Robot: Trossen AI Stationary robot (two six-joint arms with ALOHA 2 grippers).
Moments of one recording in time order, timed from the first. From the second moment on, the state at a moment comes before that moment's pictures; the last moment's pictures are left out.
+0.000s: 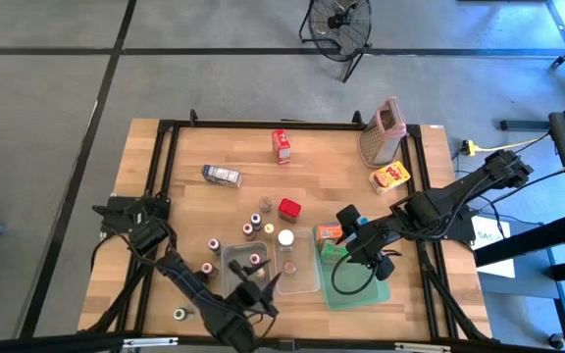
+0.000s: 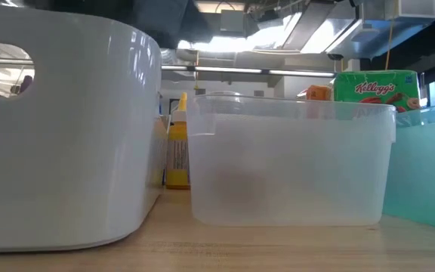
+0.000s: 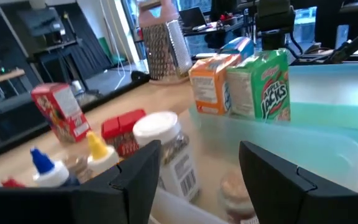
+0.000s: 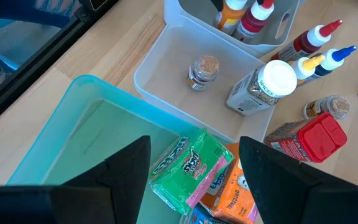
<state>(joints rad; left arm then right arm) -0.77 2.26 1.66 -1.01 -1.46 -1.44 0.50 1.32 1.18 -0.80 0.08 -0.19</state>
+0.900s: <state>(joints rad) -0.67 2.07 2.24 -1.57 -1.00 -0.67 0.48 1.32 1.18 -0.73 0.24 -0.19</state>
